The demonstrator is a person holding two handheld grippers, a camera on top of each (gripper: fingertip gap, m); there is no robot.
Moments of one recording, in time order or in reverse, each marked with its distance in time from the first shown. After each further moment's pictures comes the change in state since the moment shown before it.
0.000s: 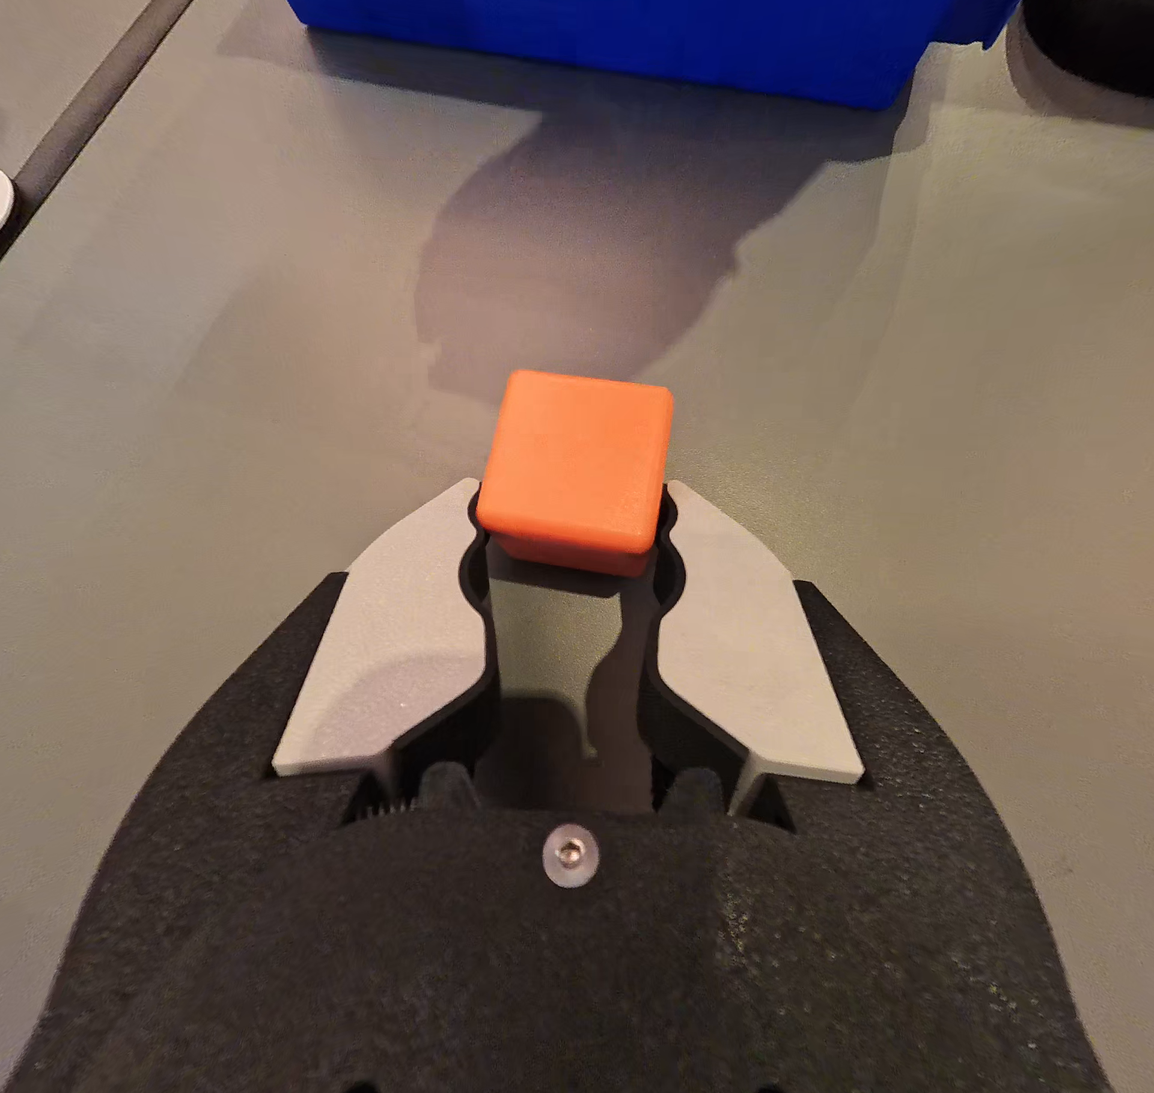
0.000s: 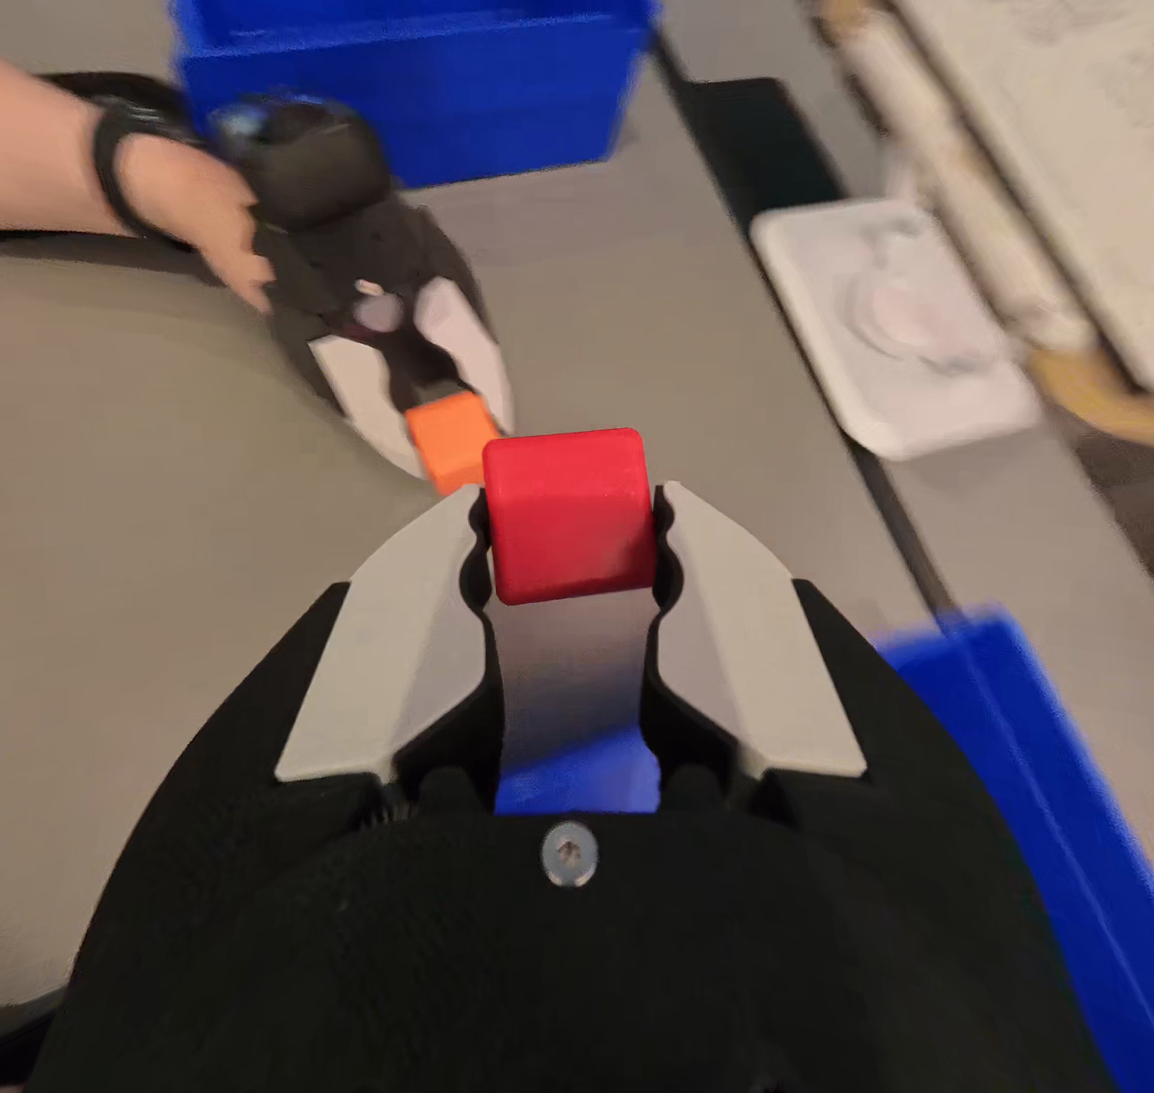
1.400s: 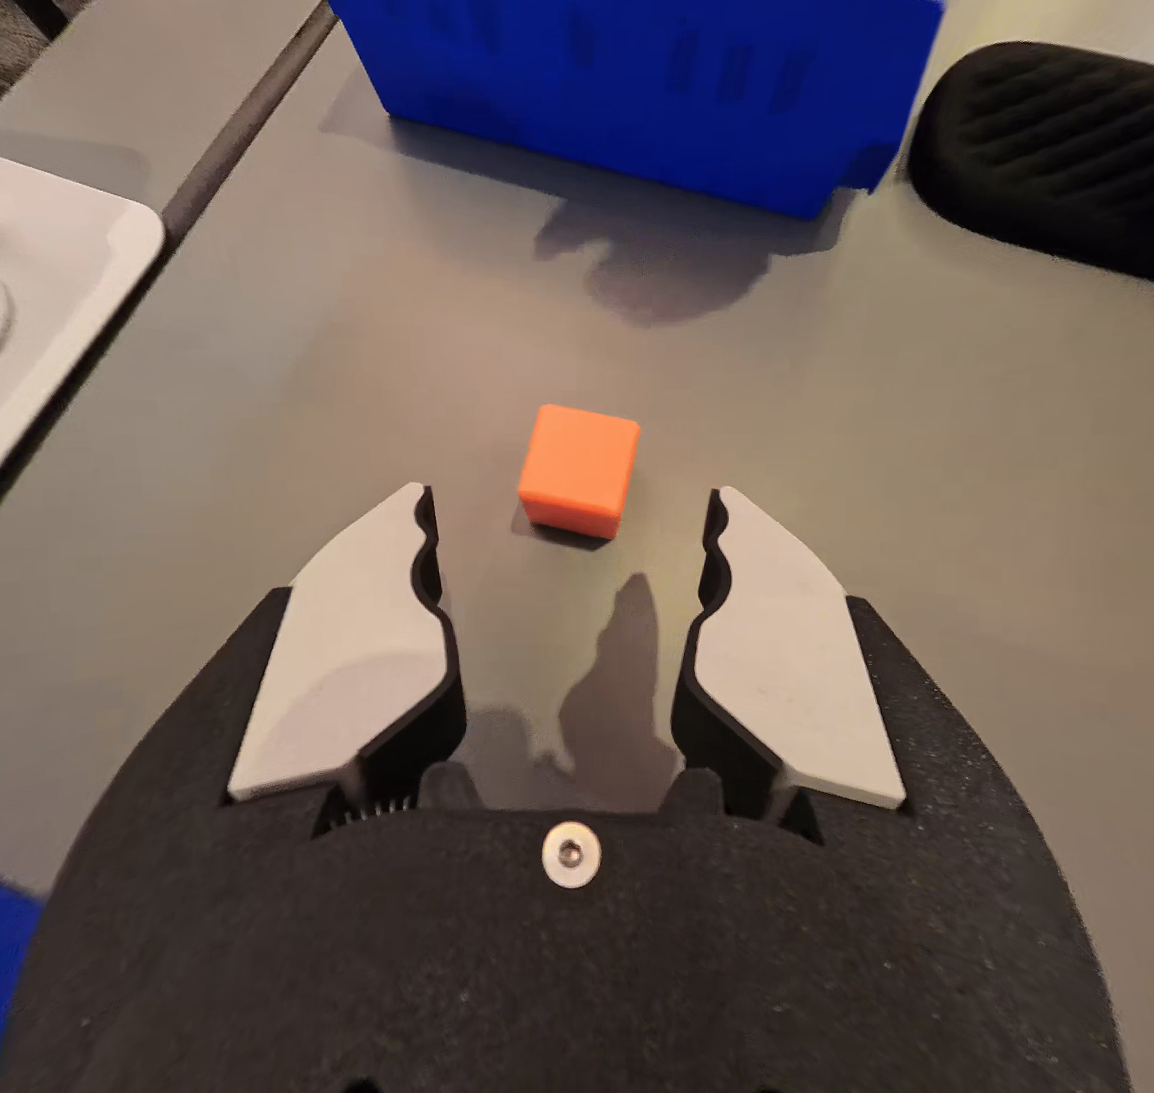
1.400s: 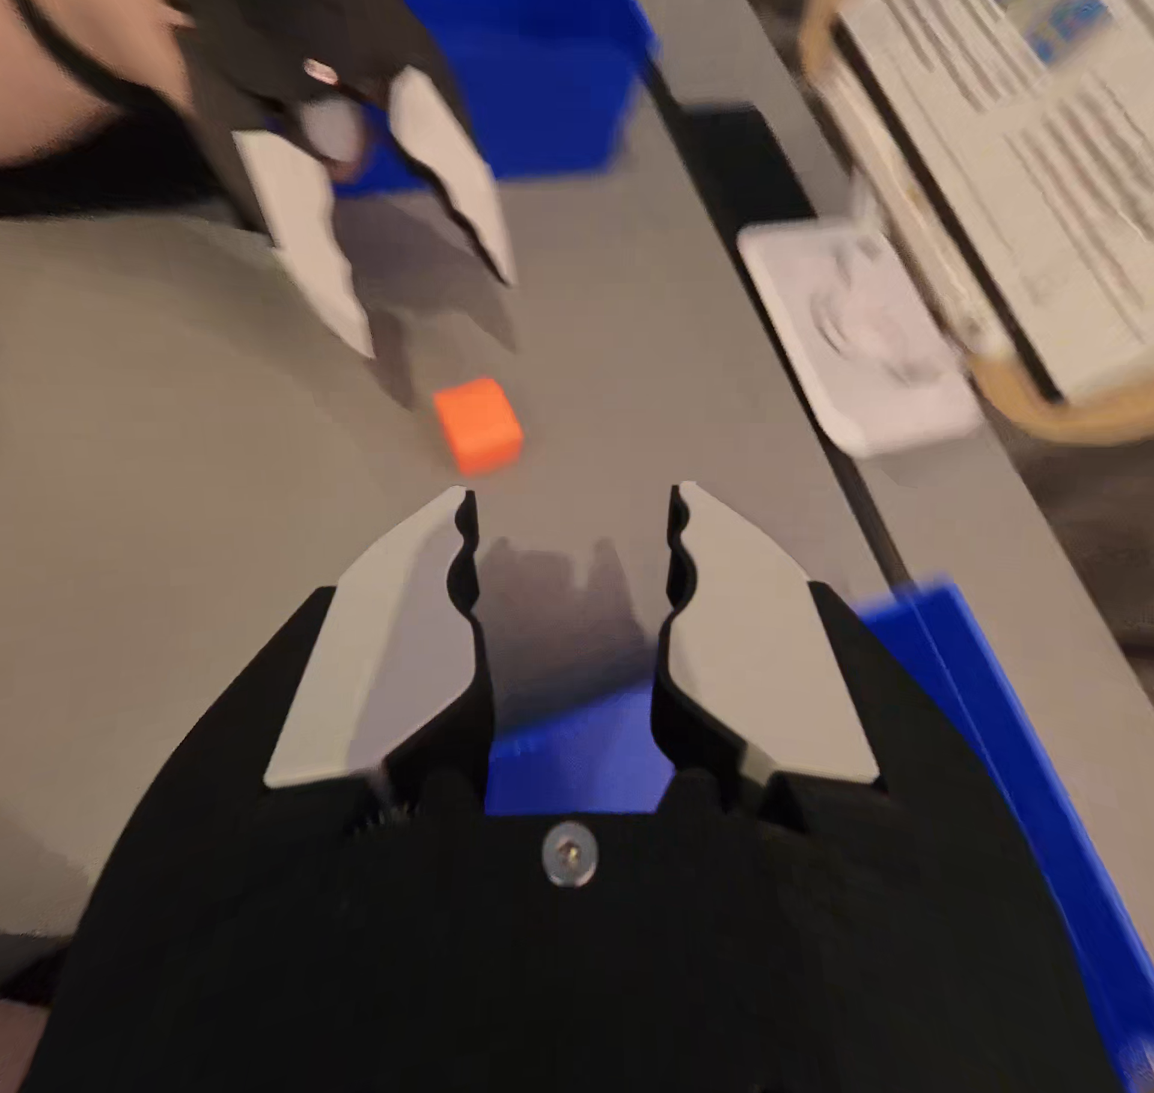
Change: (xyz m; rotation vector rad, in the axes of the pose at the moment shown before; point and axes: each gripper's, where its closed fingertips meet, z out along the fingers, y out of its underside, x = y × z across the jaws) left arm 0.002 -0.035 -0.070 -0.014 -0.016 -0.065; right arm -0.009 0.002 -0.053 -0.018 0.097 -0.024
